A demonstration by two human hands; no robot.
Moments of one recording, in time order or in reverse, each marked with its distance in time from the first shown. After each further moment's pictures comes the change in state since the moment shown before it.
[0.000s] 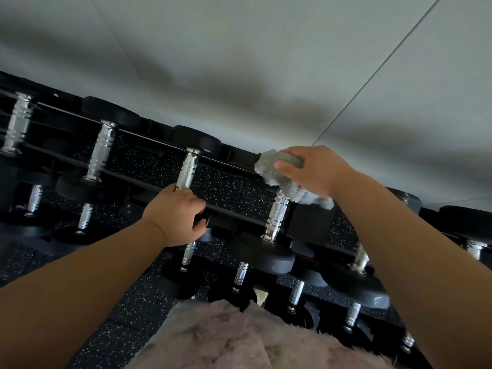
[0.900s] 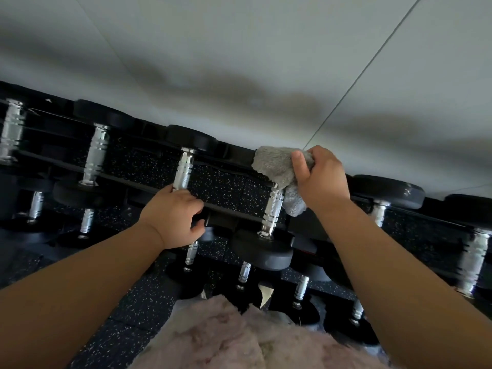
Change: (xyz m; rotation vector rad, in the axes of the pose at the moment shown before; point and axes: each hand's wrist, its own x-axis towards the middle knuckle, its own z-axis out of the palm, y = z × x) left_hand -0.001 0.000 0.001 -0.011 0.035 0.009; right_hand -0.015 0.011 0.051 0.161 0.523 0.217
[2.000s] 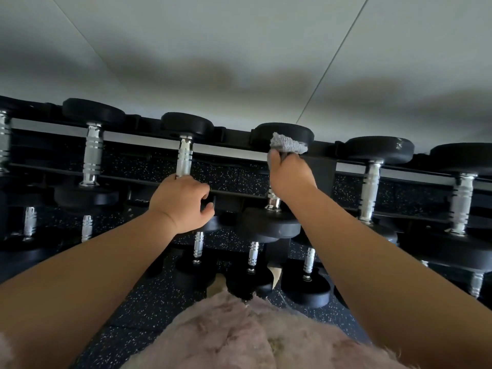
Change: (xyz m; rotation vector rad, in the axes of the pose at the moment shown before) left_hand -0.001 -0.002 -0.003 0.070 -0.077 -0.009; right_hand -0.054 -0.054 0.041 -0.024 -0.245 0.360
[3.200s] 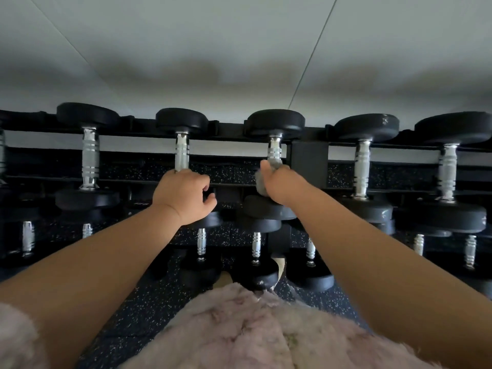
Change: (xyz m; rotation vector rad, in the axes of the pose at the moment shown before) left_hand -0.001 0.000 0.002 -0.037 0.045 0.003; right_hand -0.039 0.009 0.014 -0.016 -0.245 0.138
